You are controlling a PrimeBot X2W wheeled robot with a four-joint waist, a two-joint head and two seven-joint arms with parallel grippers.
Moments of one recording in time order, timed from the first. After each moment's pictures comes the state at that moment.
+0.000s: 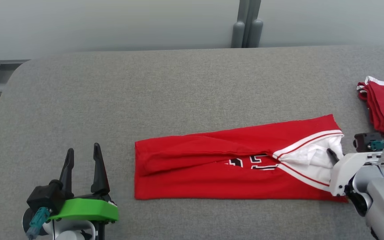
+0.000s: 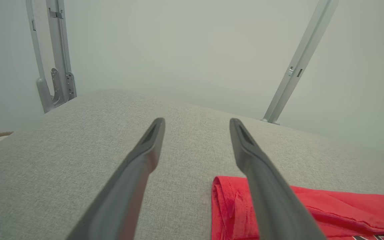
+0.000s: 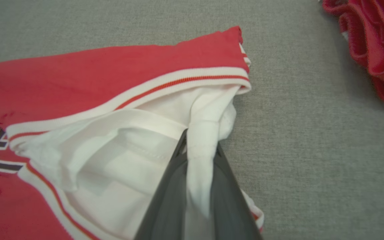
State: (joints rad) left arm -0.07 0.05 -0.07 0.18 -0.35 0.00 -0.26; right arm -0.51 -0.35 0.41 0.96 0.57 0.13 -0.05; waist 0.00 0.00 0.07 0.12
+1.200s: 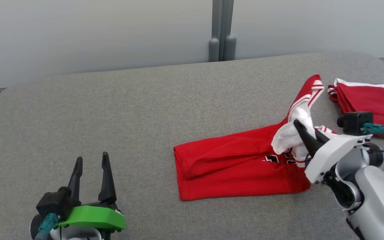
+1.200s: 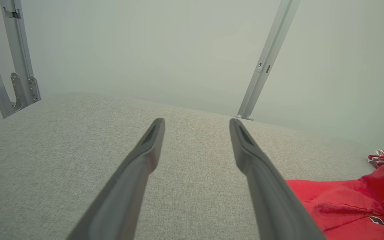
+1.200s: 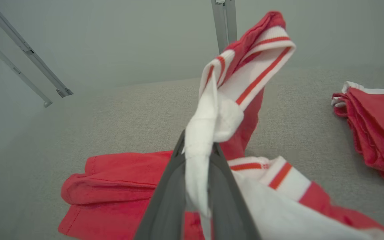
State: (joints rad) left arm -0.03 0.05 -0.10 0.19 -0.36 0.00 -0.26; right arm -0.36 -0.37 0.29 0.33 0.66 0.13 0.11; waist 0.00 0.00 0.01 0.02
